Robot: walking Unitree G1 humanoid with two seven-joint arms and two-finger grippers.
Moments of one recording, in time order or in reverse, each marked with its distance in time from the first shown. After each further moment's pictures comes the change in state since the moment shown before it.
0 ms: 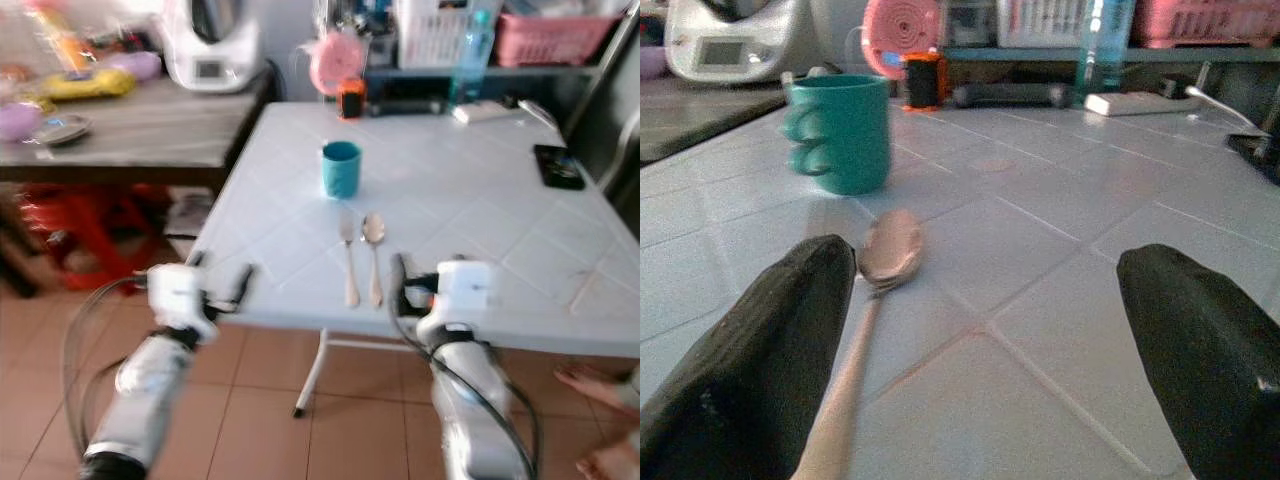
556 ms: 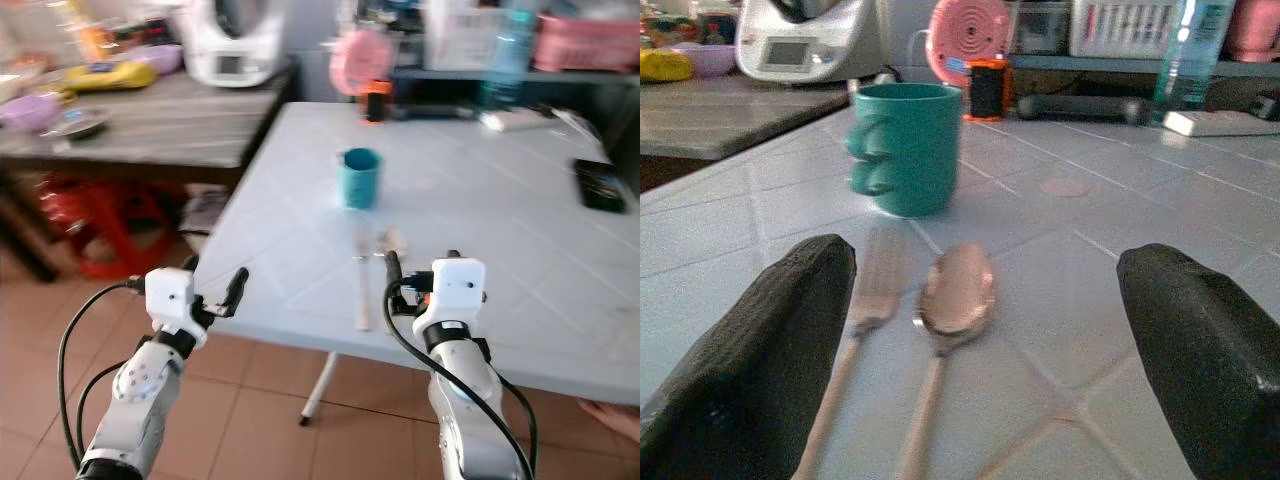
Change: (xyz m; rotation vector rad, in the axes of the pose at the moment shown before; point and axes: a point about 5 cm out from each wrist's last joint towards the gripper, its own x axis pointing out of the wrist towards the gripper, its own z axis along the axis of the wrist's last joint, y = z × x) left arm -0.007 0.001 -0.005 0.007 0.026 0.011; right arm -0.001 0.004 0.004 -0.010 -0.013 0.019
